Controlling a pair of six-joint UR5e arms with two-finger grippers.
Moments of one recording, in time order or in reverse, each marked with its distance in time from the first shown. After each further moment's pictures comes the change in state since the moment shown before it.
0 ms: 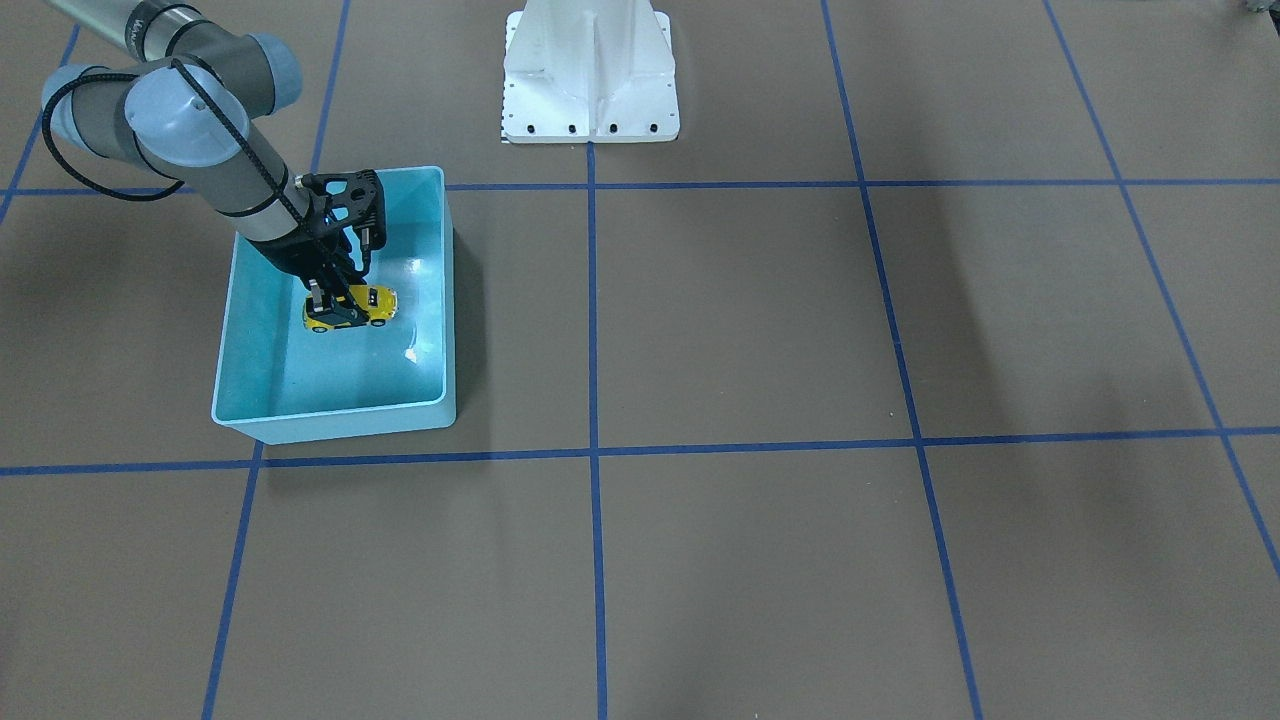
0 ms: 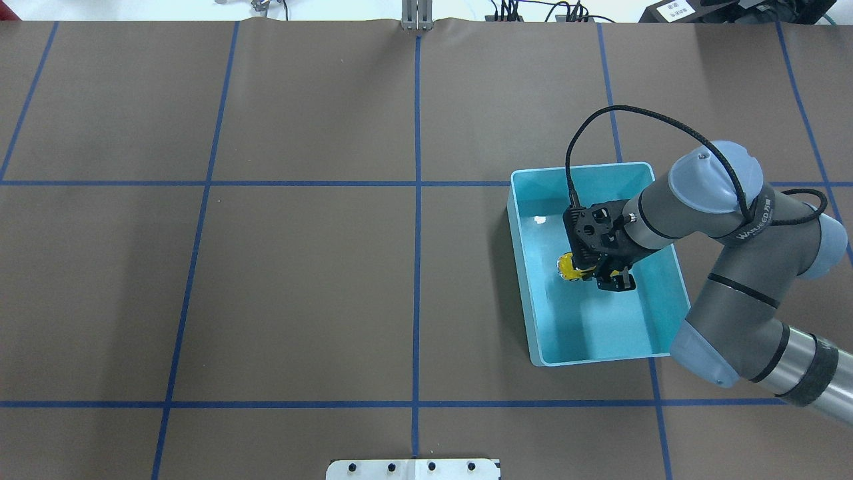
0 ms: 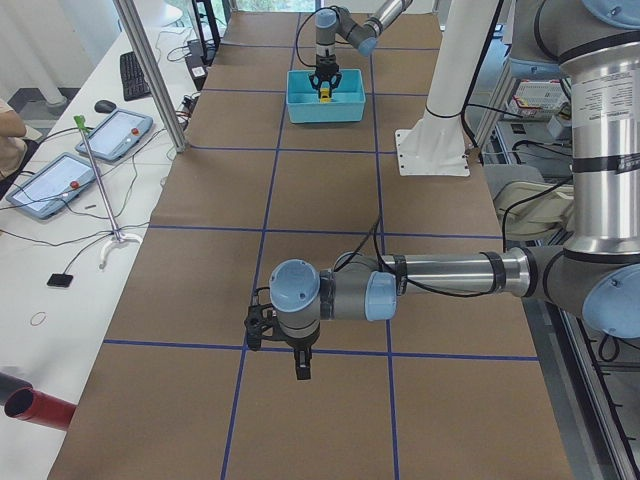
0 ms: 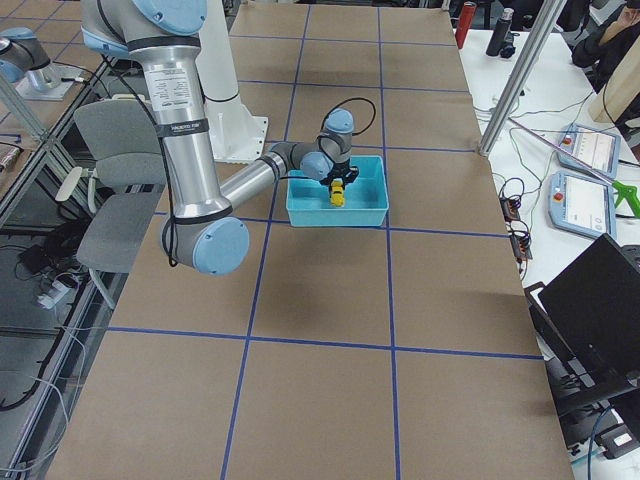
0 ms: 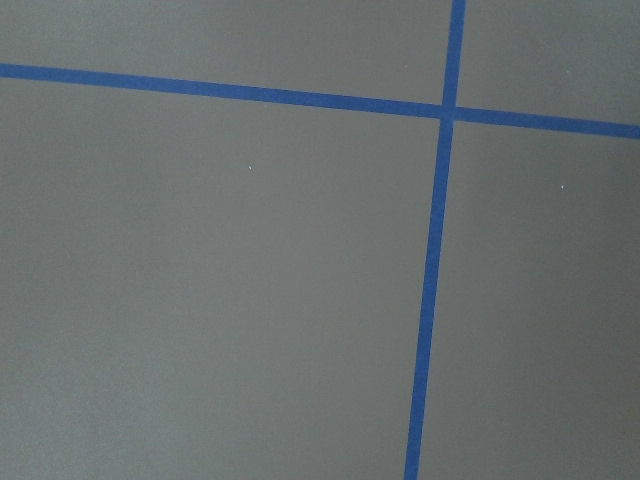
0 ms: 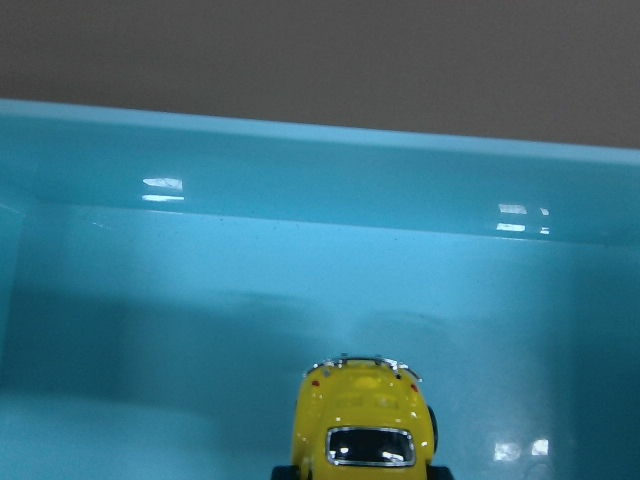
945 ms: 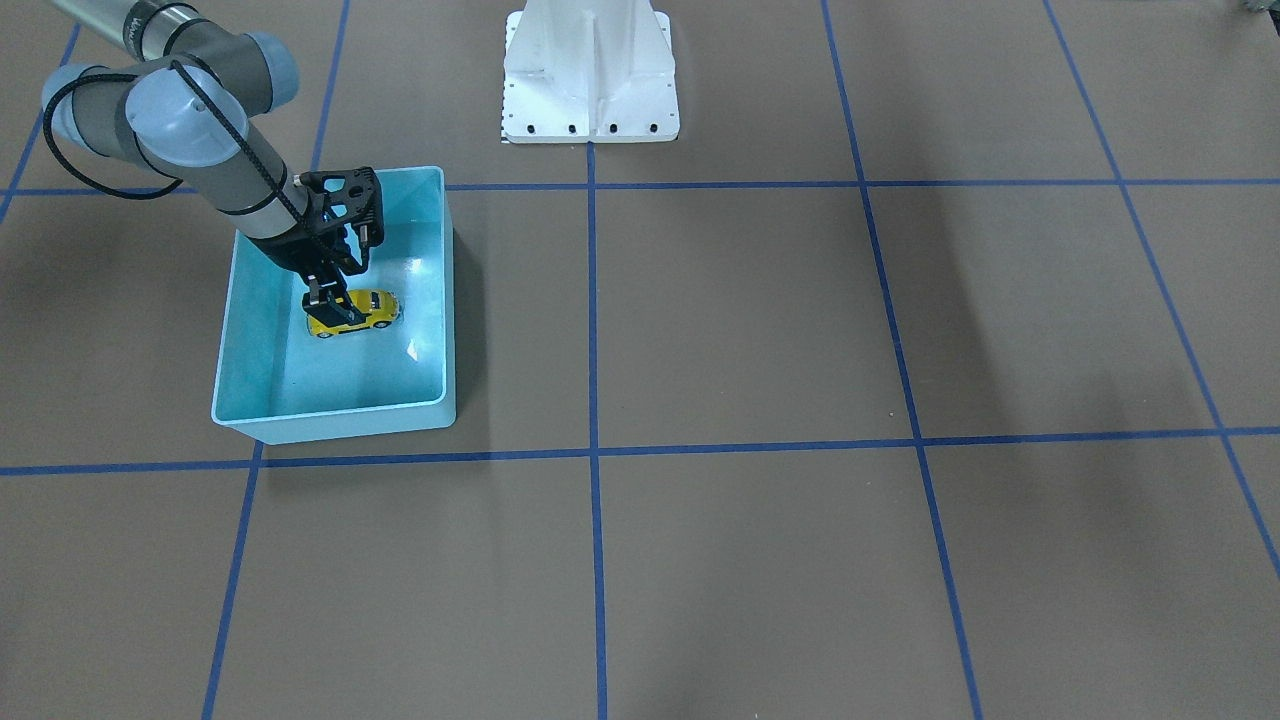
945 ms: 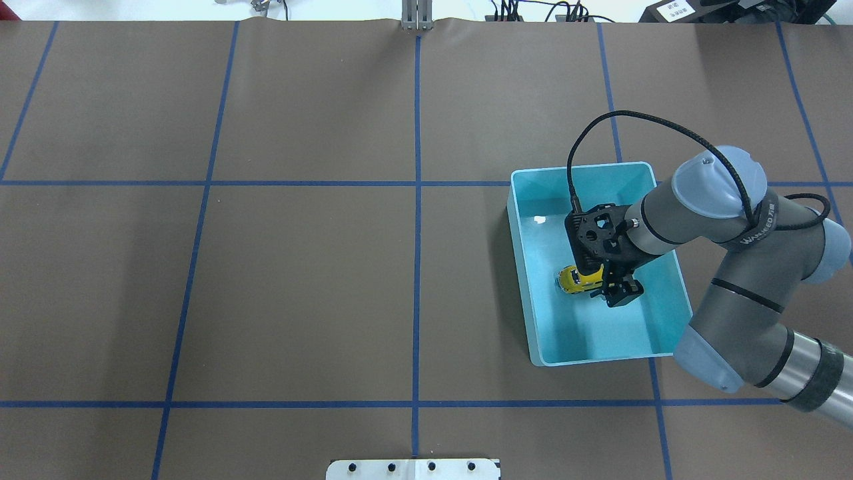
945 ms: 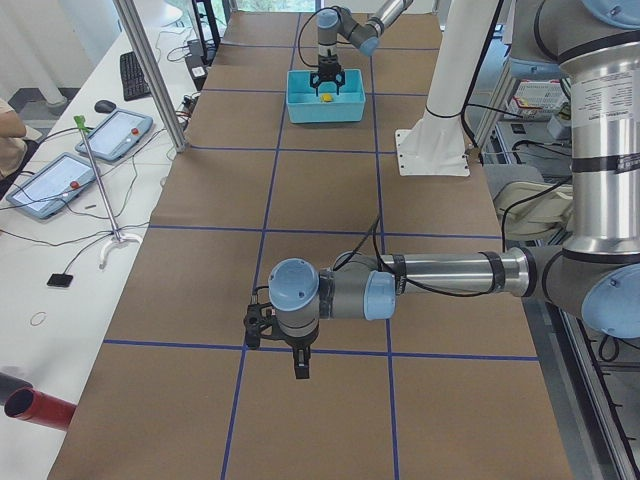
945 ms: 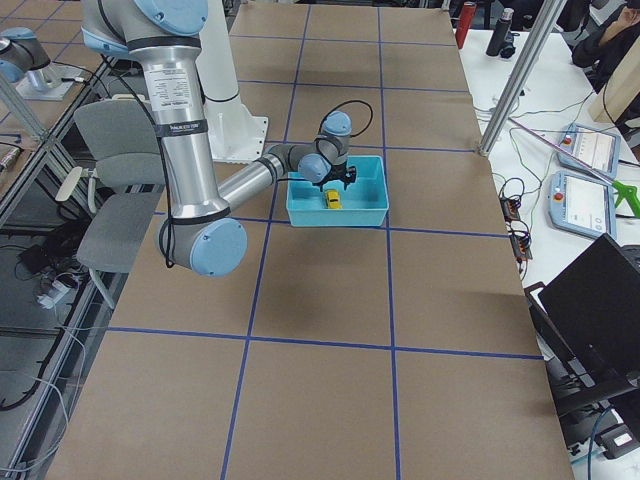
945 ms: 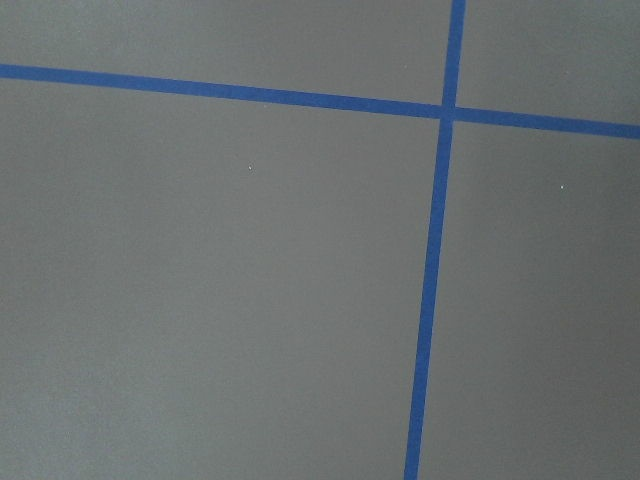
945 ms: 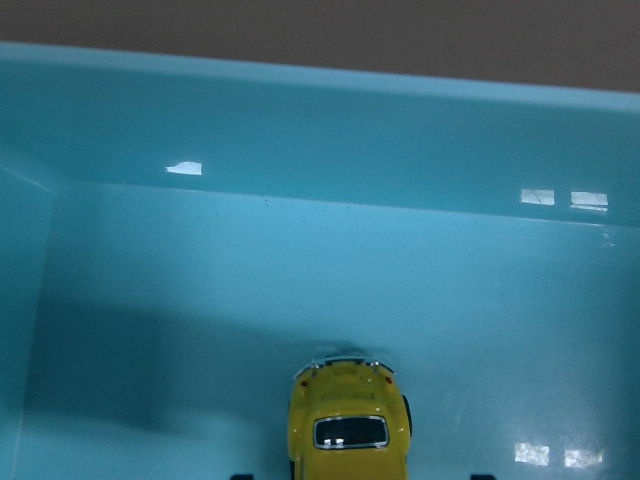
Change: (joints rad) left arm 0.001 -0.006 0.000 -0.001 0.000 0.000; right arm 0.003 -0.007 0.029 0.007 0.017 0.008
